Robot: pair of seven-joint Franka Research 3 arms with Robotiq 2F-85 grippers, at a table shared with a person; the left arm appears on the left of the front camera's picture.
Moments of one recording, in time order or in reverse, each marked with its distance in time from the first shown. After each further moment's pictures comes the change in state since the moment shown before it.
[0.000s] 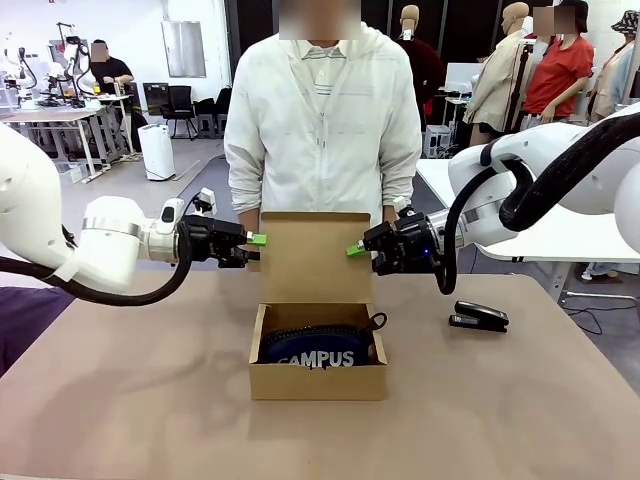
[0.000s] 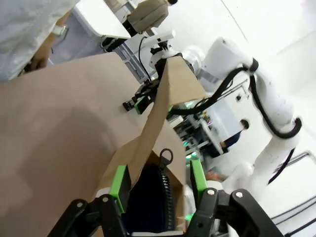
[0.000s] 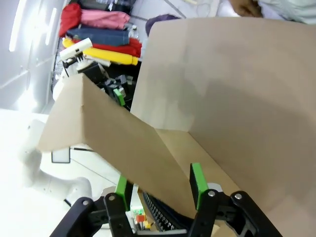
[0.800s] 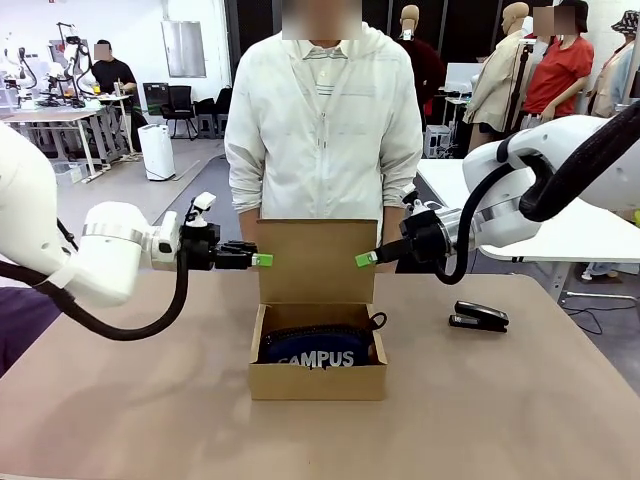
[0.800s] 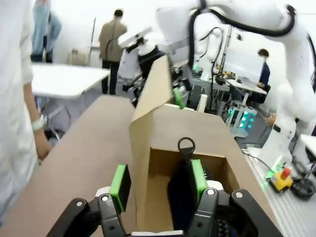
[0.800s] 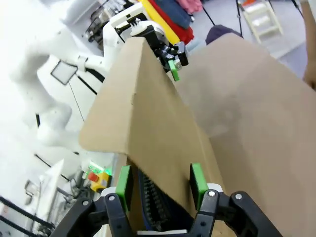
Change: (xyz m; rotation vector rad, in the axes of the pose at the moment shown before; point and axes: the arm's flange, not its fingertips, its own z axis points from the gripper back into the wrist) left arm -0.033 -0.025 -0.016 -0.053 -0.037 -0.789; right arm -0.036 0.023 0.008 0.146 0.052 0.687
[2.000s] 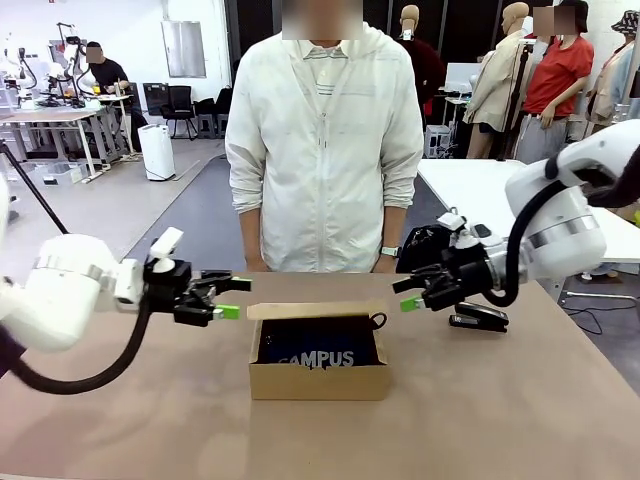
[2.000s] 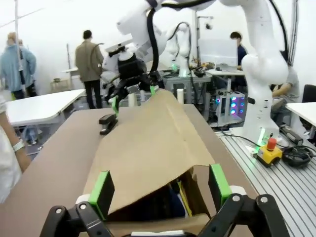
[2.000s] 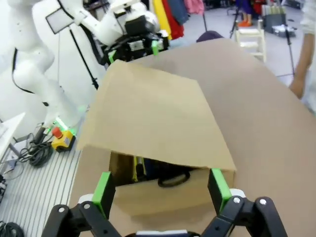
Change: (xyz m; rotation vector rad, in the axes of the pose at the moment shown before) left arm -0.049 -0.091 0.034 -0.068 -0.021 -0.167; right arm -0.083 0.061 0.043 -0.153 0.023 0.309
